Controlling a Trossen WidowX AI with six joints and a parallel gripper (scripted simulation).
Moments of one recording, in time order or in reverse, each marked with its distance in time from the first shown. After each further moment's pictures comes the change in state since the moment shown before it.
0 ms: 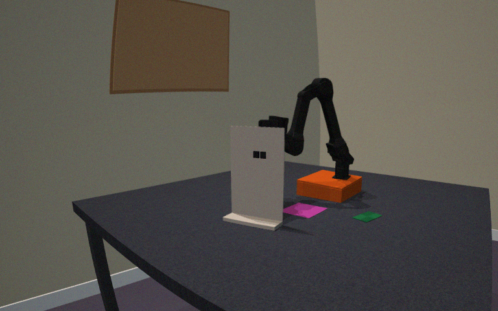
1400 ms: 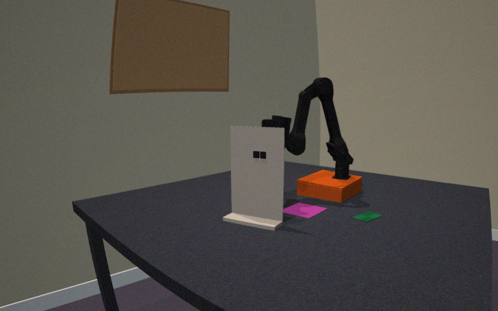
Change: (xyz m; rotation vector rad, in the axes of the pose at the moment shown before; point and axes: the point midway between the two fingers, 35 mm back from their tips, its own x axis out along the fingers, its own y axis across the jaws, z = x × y) arm -0.033 -0.001 -0.002 0.000 0.000 -0.003
